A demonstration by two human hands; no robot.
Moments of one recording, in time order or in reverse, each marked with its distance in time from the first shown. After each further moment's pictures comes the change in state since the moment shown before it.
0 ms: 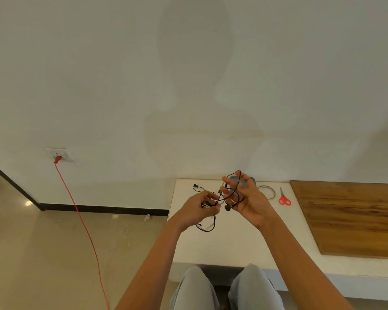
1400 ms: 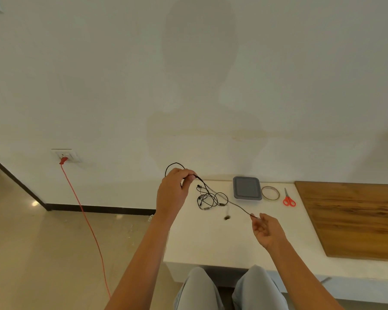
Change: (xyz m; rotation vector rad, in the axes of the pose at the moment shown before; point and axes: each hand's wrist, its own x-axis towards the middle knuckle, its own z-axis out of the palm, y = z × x) left_hand 0.004 0.000 -0.049 0.419 0.691 0.362; right_hand 0.002 0.048 -0.081 0.347 0.606 0.152
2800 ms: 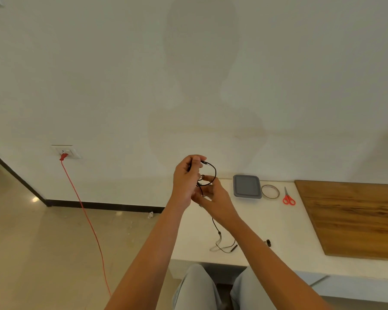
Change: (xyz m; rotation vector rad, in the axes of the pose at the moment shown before) left_hand 0.015 0.046 0.010 -0.732 -0.015 -0.393; right_hand -0.070 0.060 0.107 -1.184 -0.613 -0.702
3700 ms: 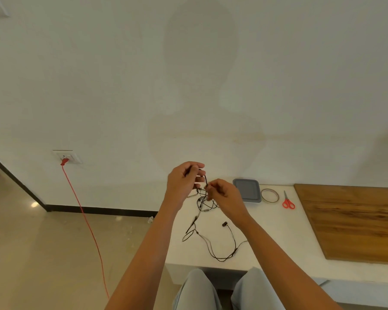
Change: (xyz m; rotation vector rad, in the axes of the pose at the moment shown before) left_hand -0.007 0.017 -0.015 0.127 -0.079 -0.059; right_hand 0.009 -0.001 -0.025 -0.055 0.090 -0.072
